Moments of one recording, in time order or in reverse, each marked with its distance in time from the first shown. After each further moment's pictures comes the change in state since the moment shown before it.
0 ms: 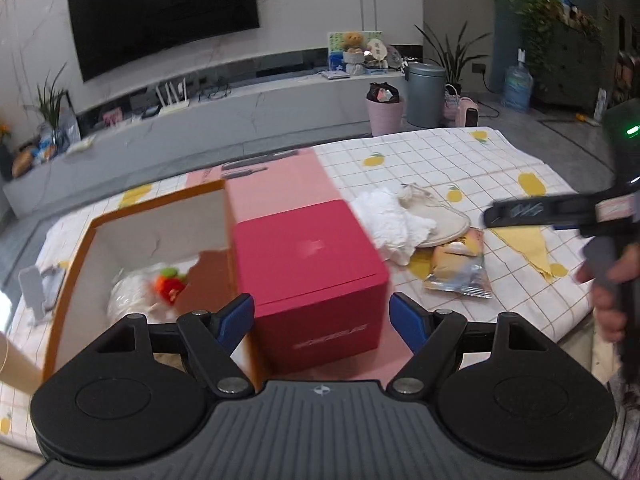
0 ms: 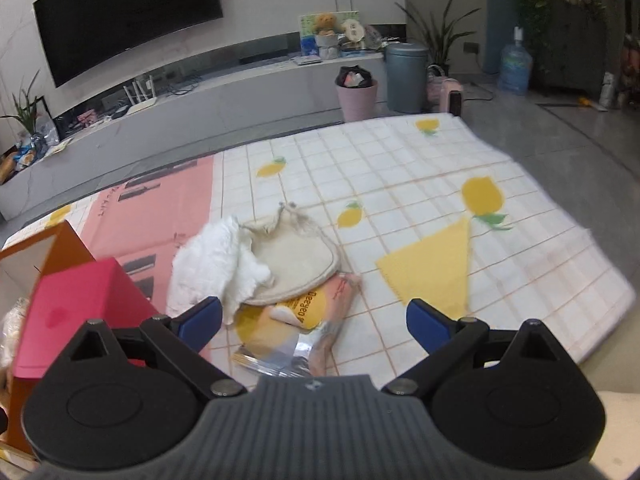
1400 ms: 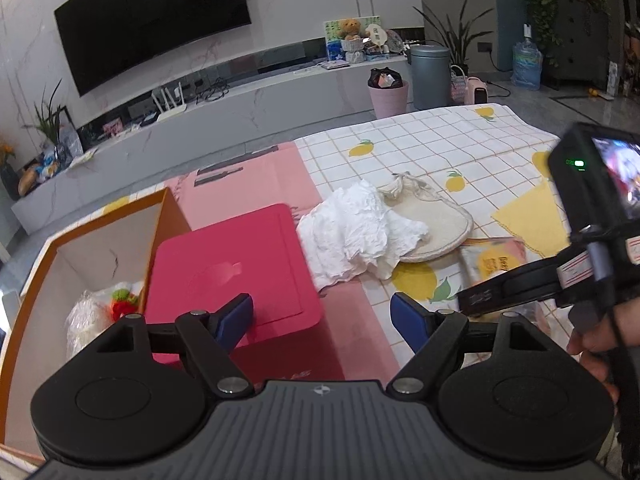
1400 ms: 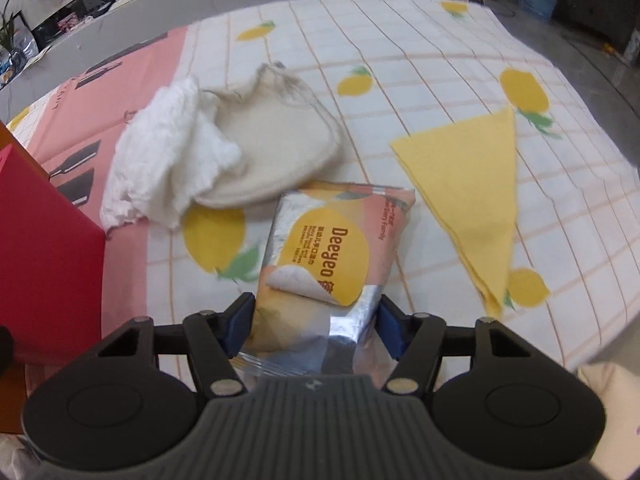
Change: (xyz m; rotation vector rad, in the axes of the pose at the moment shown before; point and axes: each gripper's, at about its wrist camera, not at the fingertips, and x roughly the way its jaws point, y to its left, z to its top) left arm 0.057 -0.051 0.011 0.026 0.034 0.064; right arm 0.079 -0.007 -0.020 0.012 0.354 -0.041
